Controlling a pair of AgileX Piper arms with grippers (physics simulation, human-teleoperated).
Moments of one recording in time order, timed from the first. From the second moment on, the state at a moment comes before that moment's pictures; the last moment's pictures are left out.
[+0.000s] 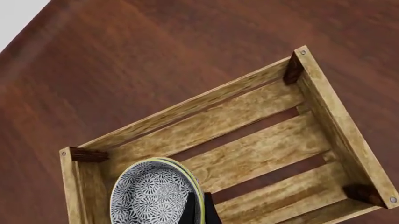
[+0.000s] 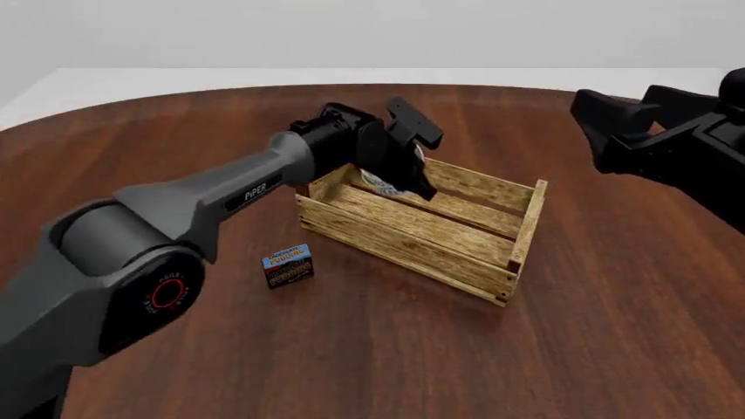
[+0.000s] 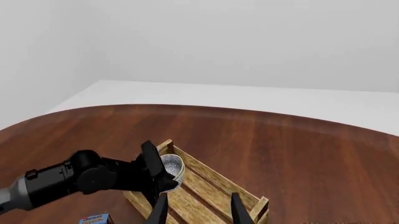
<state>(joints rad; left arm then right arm) -0.63 2.26 -2.02 0.62 0.30 0.28 0.85 -0.75 0.01 0.08</state>
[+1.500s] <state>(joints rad) -0.65 2.45 -2.18 0.65 0.31 0.28 0.78 -0.76 0.09 0.08</state>
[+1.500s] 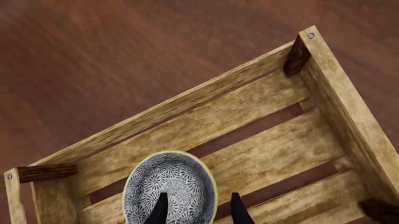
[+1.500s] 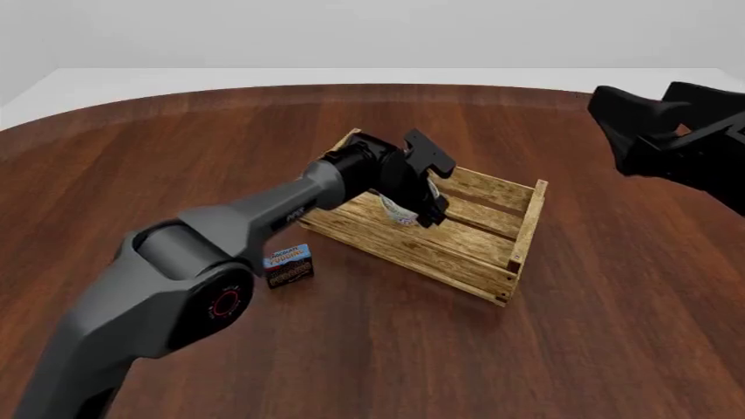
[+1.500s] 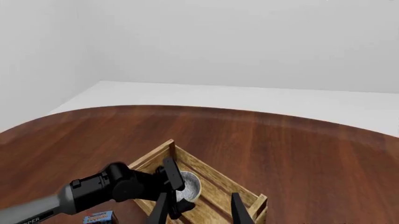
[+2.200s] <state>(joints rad) -0.60 1.88 -1.54 0.35 0.30 0.31 0.65 -0.78 0.23 0.06</state>
